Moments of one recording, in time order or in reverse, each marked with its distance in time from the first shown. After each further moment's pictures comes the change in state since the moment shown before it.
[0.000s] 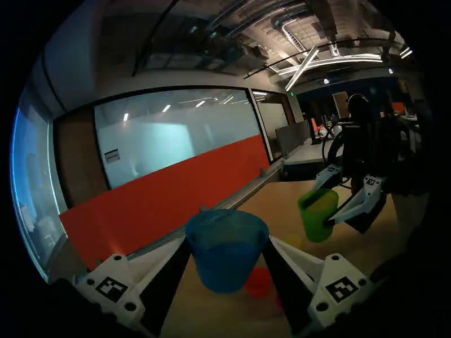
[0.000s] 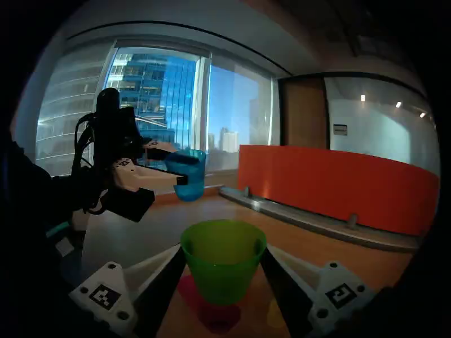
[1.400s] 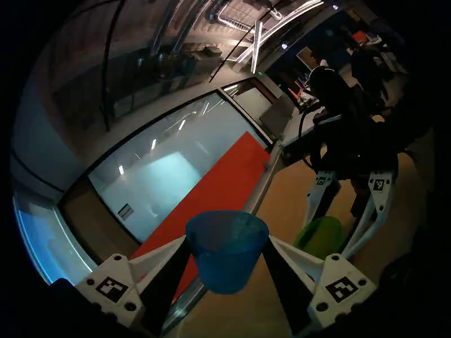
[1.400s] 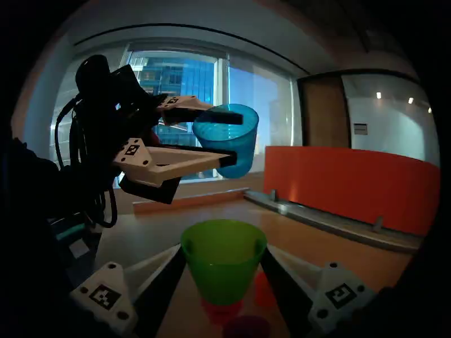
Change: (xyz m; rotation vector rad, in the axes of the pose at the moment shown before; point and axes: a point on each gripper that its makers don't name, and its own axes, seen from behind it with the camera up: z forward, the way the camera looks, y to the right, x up) left arm 0.065 0.029 0.006 0.047 0.018 0.456; right arm 0.004 -0.042 0.041 0.138 0.019 0.008
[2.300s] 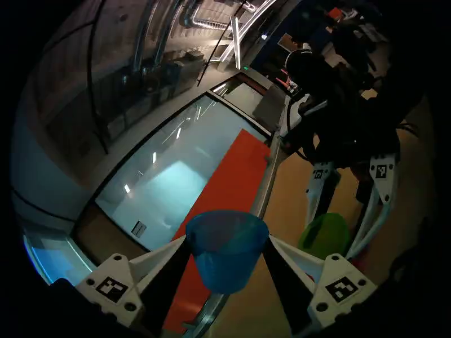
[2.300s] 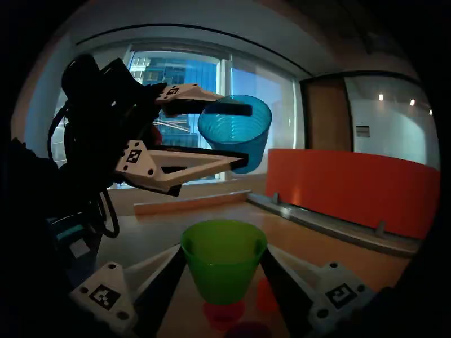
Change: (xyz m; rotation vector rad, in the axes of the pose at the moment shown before) left arm 0.011 -0.007 0.004 0.021 0.000 0.183; right arm 0.009 0.003 0.010 0.009 0.006 -0.011
